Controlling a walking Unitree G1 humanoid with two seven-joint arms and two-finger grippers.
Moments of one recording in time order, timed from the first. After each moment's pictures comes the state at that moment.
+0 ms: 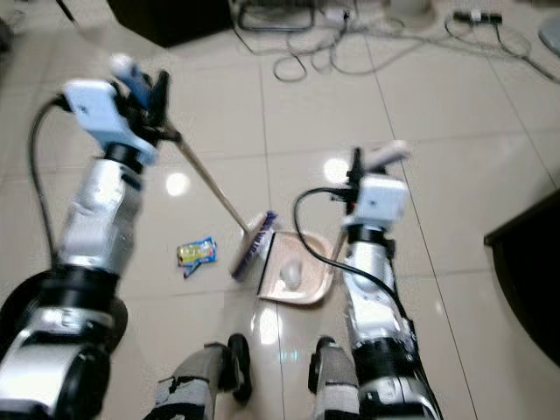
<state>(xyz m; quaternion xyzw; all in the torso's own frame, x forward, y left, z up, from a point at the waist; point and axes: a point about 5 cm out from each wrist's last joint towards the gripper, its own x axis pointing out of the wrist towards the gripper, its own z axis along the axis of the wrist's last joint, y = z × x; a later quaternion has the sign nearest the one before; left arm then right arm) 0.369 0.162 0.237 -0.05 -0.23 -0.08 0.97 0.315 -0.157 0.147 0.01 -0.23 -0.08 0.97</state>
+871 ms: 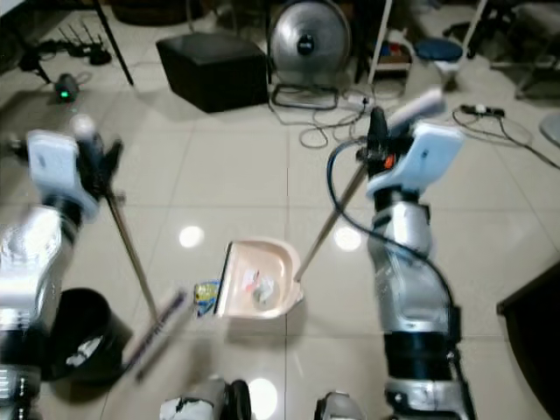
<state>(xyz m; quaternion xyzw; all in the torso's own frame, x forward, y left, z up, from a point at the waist) 0.316 0.227 0.160 0.09 -0.06 -0.05 0.99 0.315 -0.172 0.222 0.10 -0.20 0.01 0.97</state>
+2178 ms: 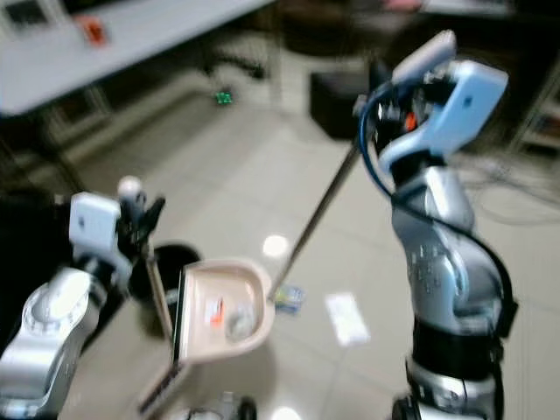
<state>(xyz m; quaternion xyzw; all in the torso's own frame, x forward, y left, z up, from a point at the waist) 0.264 0.175 0.144 0.08 -0.02 -0.12 0.99 0.298 -0.172 0.273 0.16 -0.18 0.08 0.97</state>
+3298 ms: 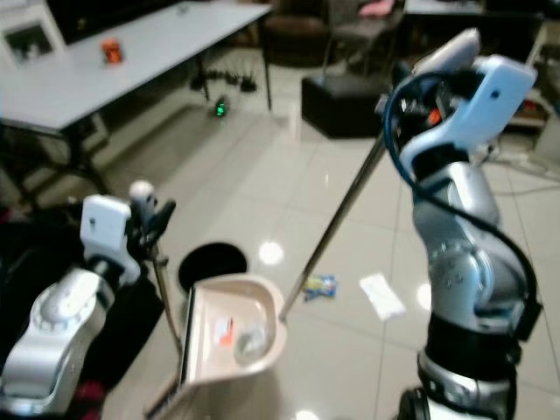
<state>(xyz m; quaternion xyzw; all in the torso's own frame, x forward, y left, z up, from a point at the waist) 0.264 0.174 0.136 0.07 0.00 -0.13 0.99 0.300 -0.180 0.276 0.15 -0.16 0.07 0.97</state>
